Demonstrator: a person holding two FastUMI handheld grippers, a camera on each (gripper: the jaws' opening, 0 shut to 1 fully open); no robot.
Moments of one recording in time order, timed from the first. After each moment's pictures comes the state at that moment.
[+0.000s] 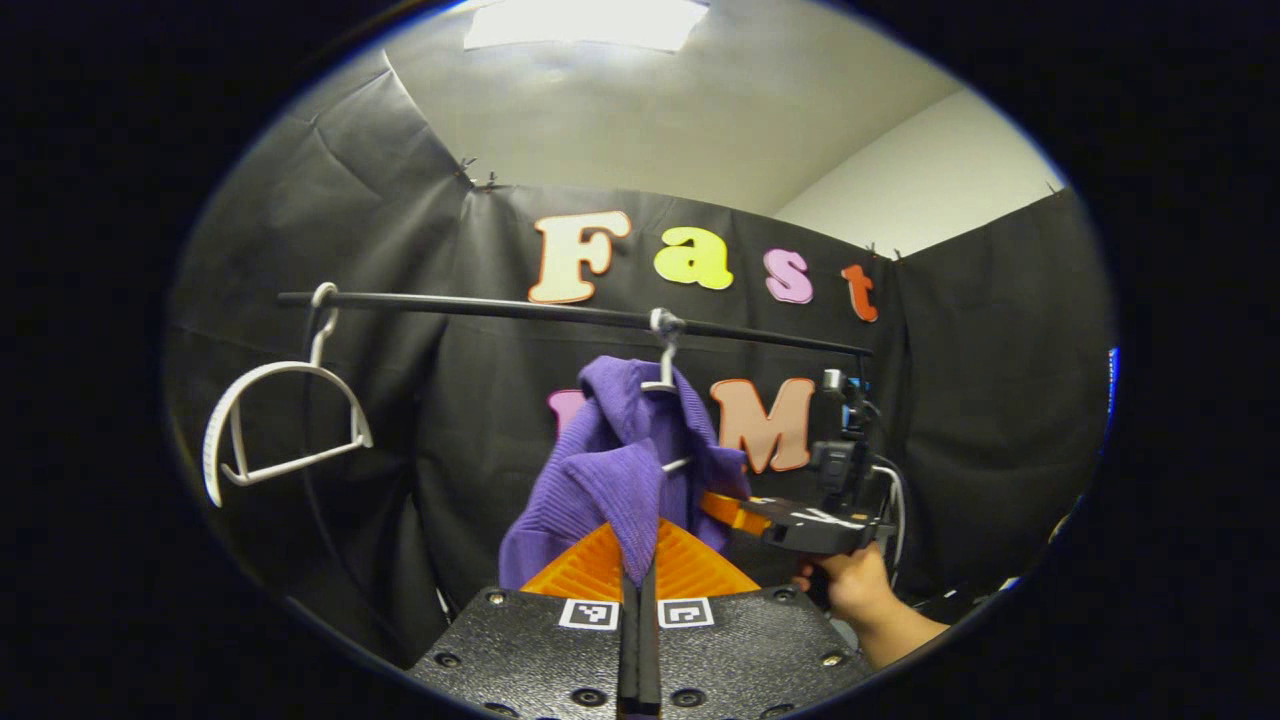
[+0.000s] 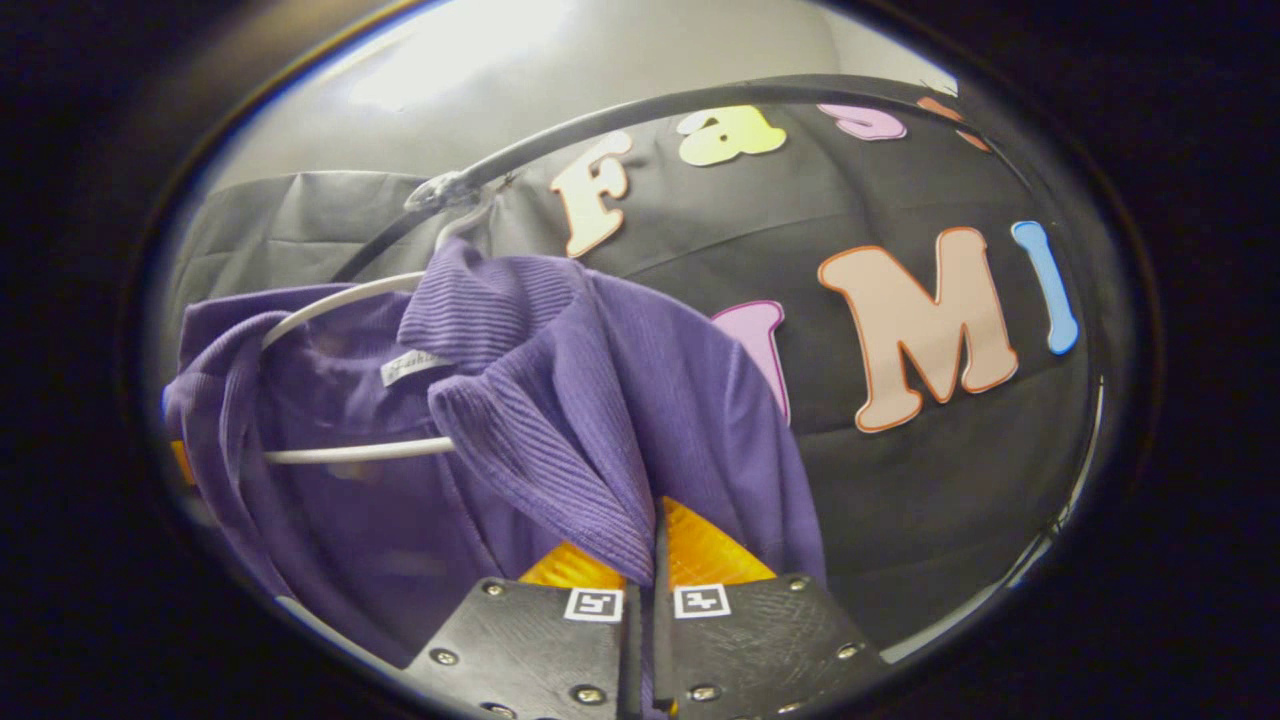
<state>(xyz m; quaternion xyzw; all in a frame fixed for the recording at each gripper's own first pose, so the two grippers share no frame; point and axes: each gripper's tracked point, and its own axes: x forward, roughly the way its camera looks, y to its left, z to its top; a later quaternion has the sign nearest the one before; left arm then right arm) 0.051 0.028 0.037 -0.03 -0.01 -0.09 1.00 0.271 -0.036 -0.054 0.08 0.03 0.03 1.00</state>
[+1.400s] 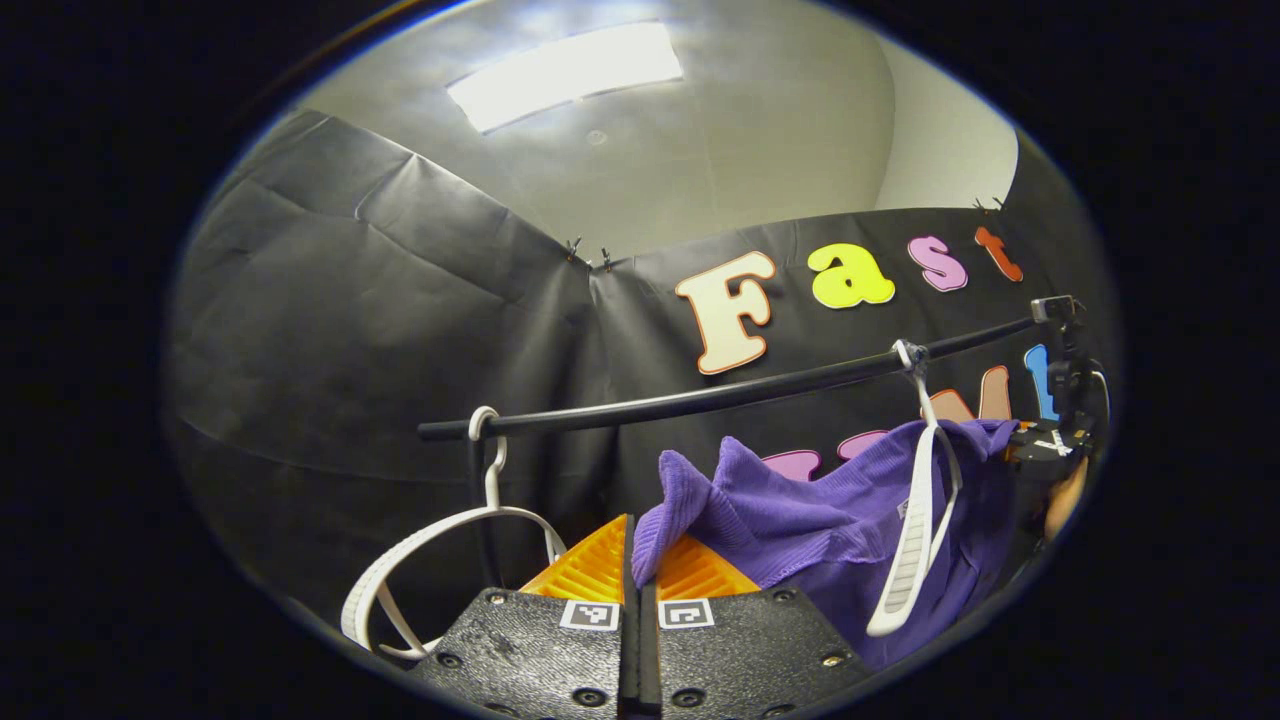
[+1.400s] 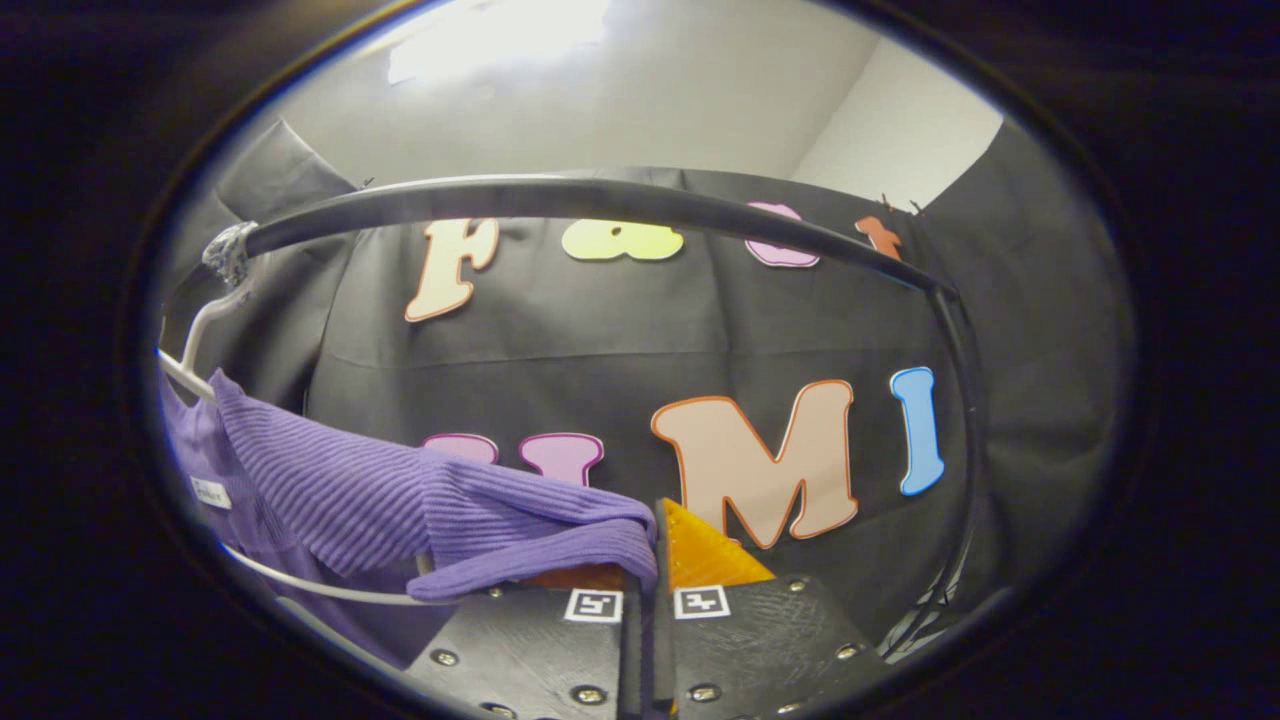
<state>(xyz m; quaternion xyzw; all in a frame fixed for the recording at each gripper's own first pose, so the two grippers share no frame) 0.129 0.173 0.095 0.10 -0.11 0.13 0.98 0.333 -0.165 0.054 -0.03 -0.10 -0.20 0.97</state>
